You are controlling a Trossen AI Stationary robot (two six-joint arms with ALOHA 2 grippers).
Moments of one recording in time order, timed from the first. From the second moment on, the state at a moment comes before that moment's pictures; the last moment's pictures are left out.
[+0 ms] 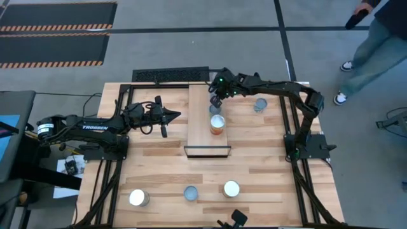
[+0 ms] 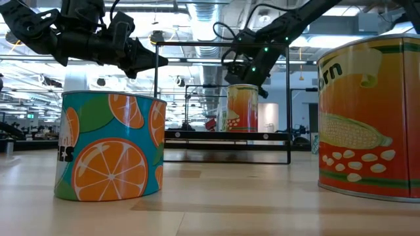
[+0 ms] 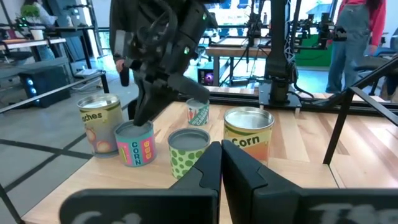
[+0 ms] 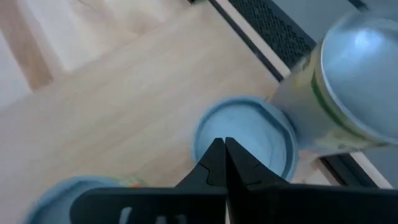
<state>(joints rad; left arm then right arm) 0.34 1.05 0.30 0.70 0.10 0.02 -0.53 1.82 1.35 -0.39 0.07 0.06</state>
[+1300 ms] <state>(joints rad) 0.34 1.05 0.30 0.70 0.10 0.02 -0.50 1.82 1.40 -0.50 0.03 0.04</state>
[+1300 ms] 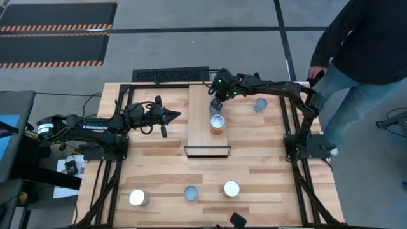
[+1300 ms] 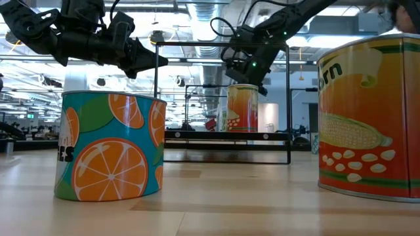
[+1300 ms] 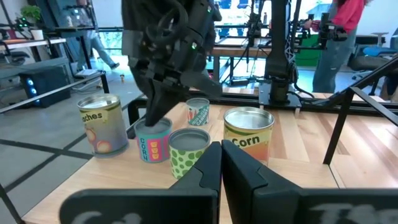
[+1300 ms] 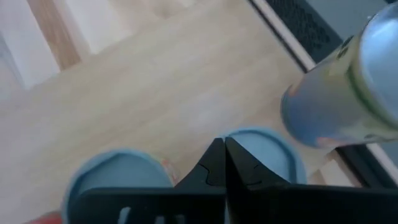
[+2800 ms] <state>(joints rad) 0.34 1.05 0.30 0.70 0.10 0.02 -0.51 1.82 1.36 -0.47 0.00 0.04</state>
